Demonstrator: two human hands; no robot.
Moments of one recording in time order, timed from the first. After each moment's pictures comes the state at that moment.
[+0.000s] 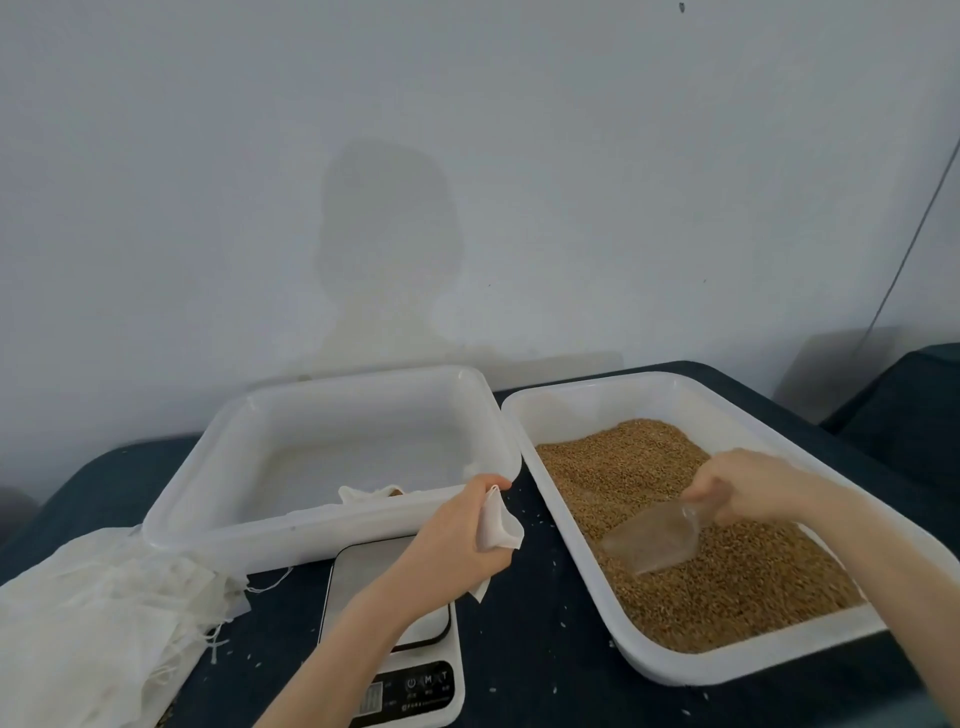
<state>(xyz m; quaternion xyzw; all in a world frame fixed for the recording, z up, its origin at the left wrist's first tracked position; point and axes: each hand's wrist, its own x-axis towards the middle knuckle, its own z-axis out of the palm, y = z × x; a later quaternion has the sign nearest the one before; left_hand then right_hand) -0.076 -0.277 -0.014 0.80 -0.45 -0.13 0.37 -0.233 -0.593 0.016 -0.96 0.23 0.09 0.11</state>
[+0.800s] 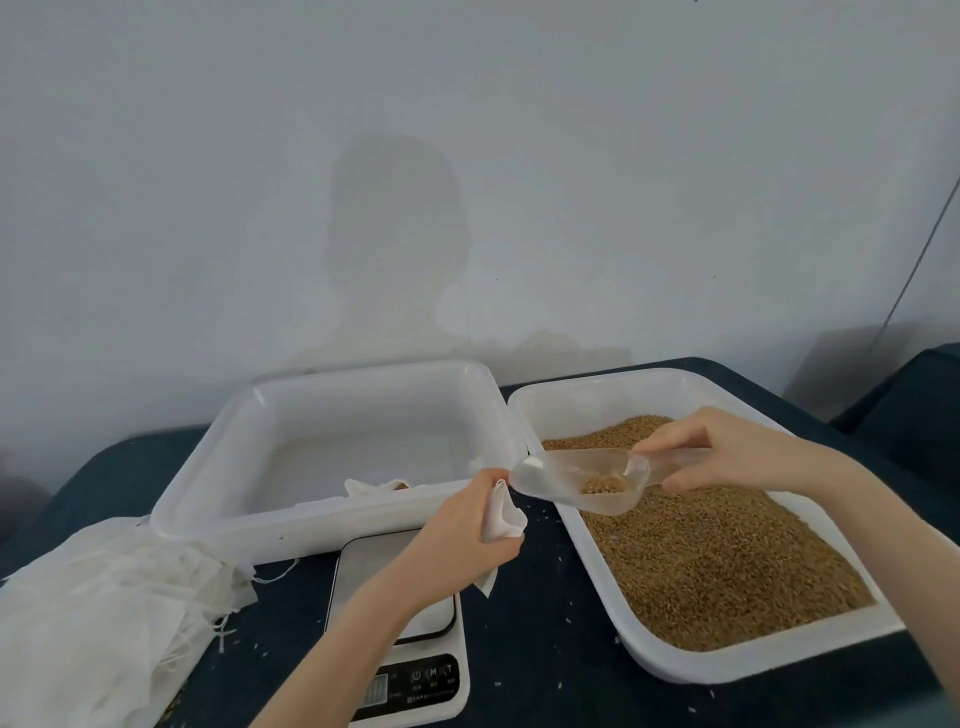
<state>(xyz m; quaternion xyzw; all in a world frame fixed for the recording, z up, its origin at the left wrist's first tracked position) -0.077 -0.277 -0.007 0.79 -0.45 -0.13 0.39 -0.224 -0.546 0.068 -0.92 0.05 0.02 0.39</state>
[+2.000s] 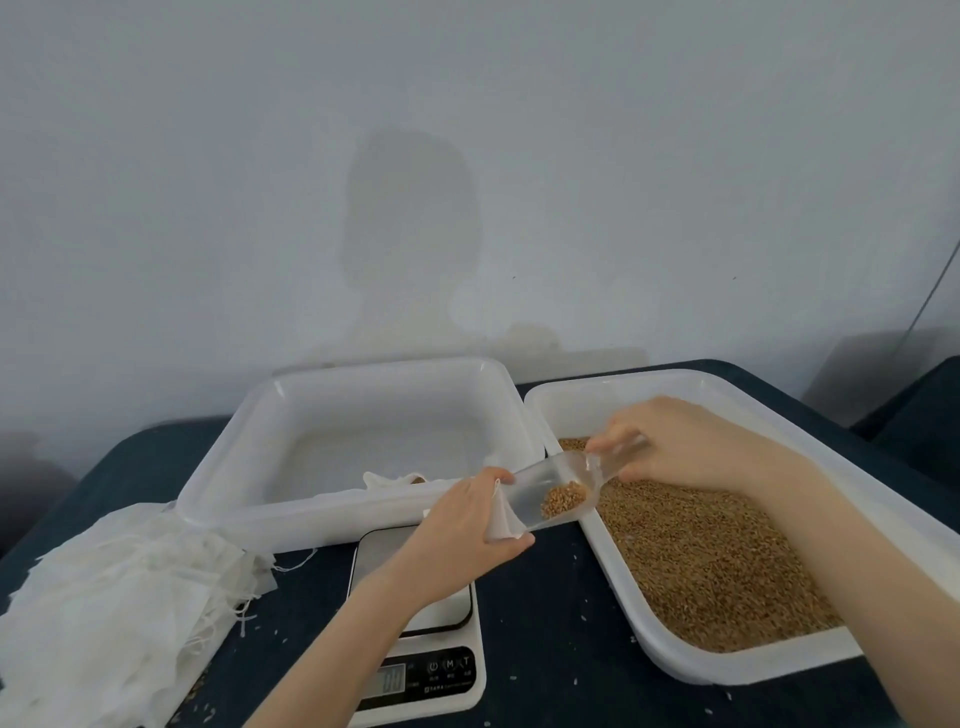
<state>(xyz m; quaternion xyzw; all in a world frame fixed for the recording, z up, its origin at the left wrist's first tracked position) -0.064 -0.268 -0.018 0.82 -0.45 -0.07 0.33 -0.186 -0.479 0.088 -0.99 0.09 -0.01 0.12</state>
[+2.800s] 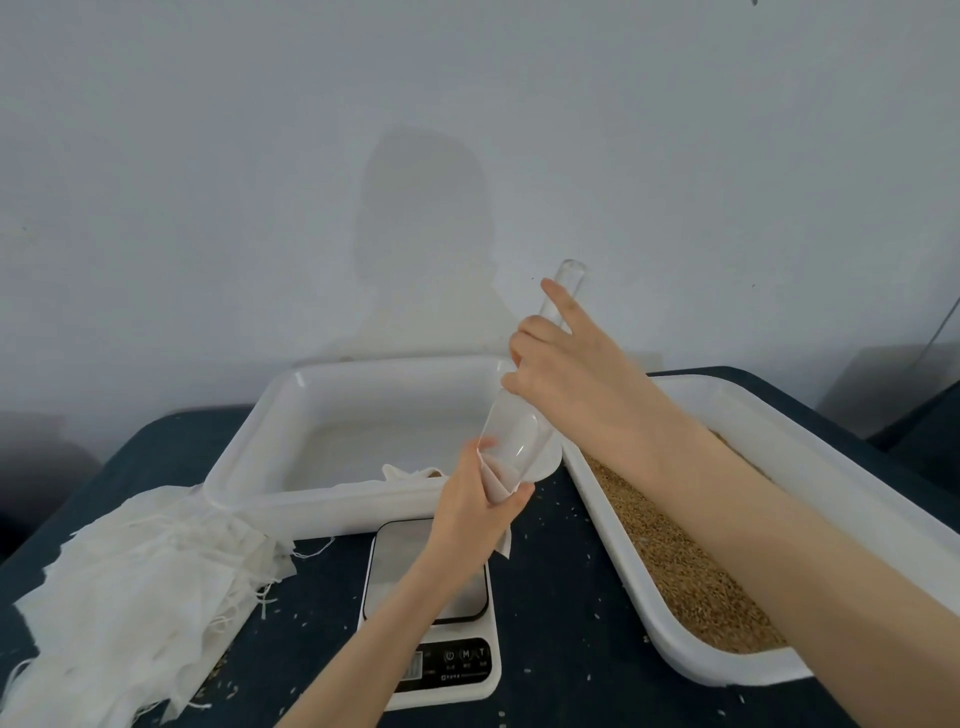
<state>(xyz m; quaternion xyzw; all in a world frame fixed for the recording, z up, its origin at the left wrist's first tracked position) -0.061 -0.278 -0.024 0.76 -0.32 -0.02 0.56 -0.139 -0.378 0.137 -0.92 -0.05 -0.19 -0.35</state>
